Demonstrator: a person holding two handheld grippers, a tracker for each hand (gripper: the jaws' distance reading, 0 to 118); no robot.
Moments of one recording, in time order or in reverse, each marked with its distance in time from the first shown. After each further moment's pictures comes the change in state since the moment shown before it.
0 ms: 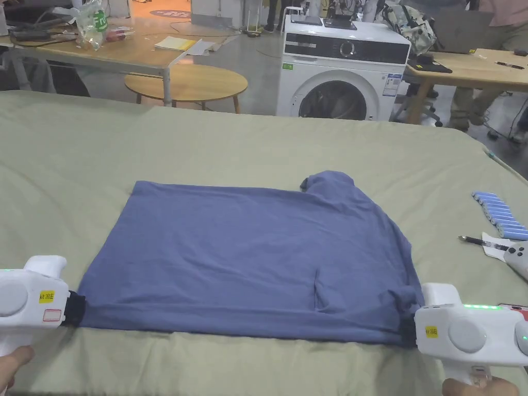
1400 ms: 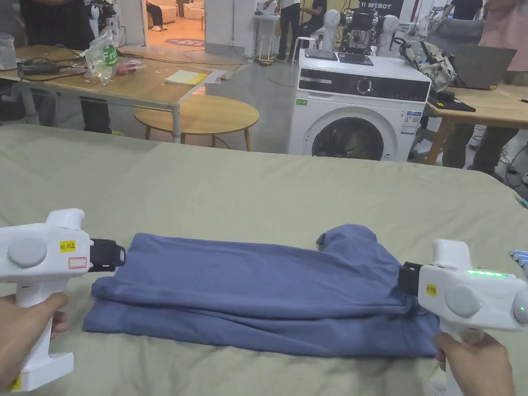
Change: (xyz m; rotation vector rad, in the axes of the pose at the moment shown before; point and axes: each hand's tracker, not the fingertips) left arm 0.001 0.183 -0.041 0.288 -0.126 0.094; right arm -0.029 0.188 -0.045 0.372 -0.035 -0.037
